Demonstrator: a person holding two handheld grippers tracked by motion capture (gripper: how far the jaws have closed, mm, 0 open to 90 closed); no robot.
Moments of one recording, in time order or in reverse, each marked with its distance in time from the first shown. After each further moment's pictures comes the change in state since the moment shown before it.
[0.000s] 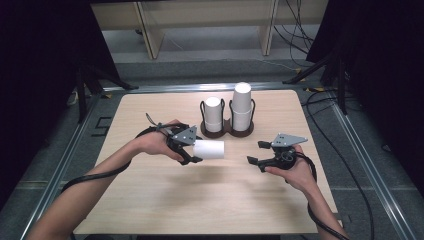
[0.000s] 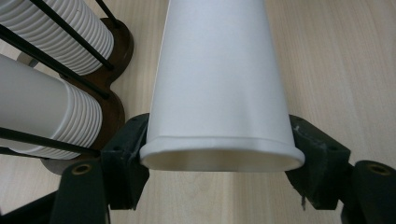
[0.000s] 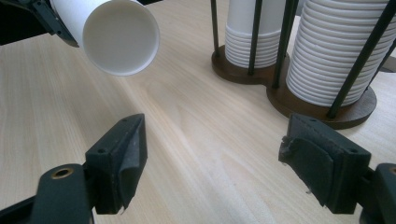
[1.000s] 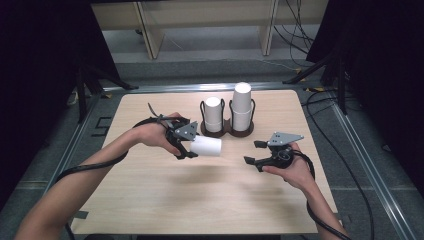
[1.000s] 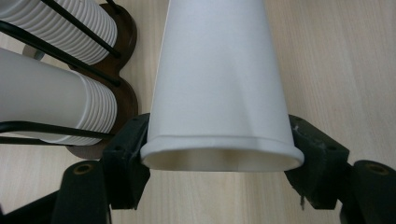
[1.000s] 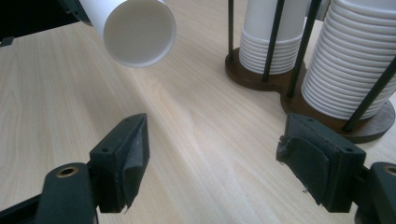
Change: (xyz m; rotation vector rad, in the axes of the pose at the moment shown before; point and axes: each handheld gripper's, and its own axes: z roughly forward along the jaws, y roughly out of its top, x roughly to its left) left arm 0.011 0.016 -0.016 0.126 -0.019 0.062; right arm 0.006 0.012 0.003 0.036 0.039 -0.038
